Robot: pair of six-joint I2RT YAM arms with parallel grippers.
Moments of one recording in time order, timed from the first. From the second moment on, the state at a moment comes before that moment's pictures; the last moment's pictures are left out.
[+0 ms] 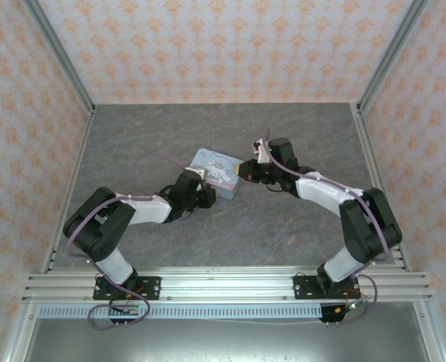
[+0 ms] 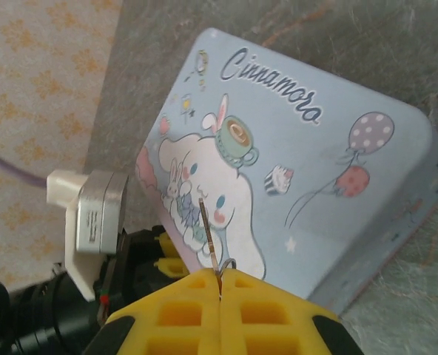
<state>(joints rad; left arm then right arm) -0.56 1.64 0.67 0.21 0.08 -0.58 0.44 1.55 0.89 0.02 -0.56 0.60</state>
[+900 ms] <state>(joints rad) -0.56 1.54 0.86 -0.15 0.30 -0.90 0.68 1.42 0.63 -0.01 -0.36 0.32</state>
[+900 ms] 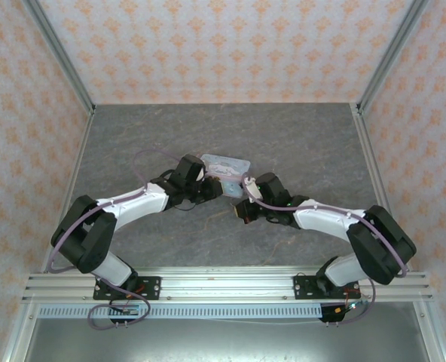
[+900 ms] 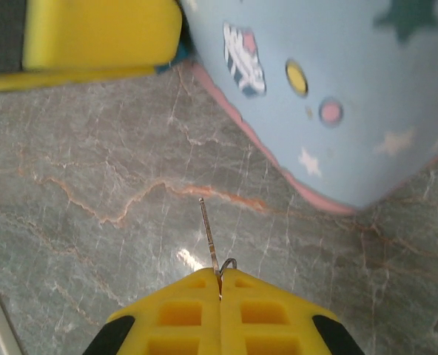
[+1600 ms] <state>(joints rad) -0.56 1.51 0.87 -0.19 0.31 -0.96 0.69 1.49 0.70 0.10 -0.37 0.32</state>
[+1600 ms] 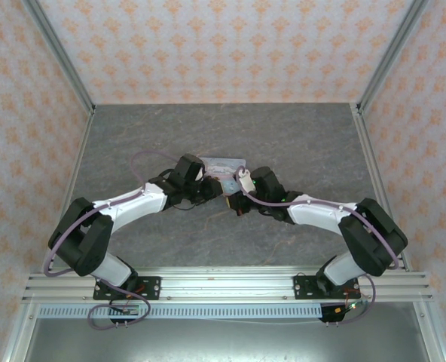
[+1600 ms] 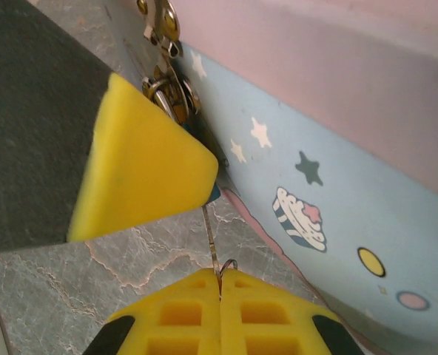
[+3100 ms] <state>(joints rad) -0.56 1.51 0.91 -0.21 0.32 -1.00 0.61 1.51 0.67 0.21 -0.49 0.33</state>
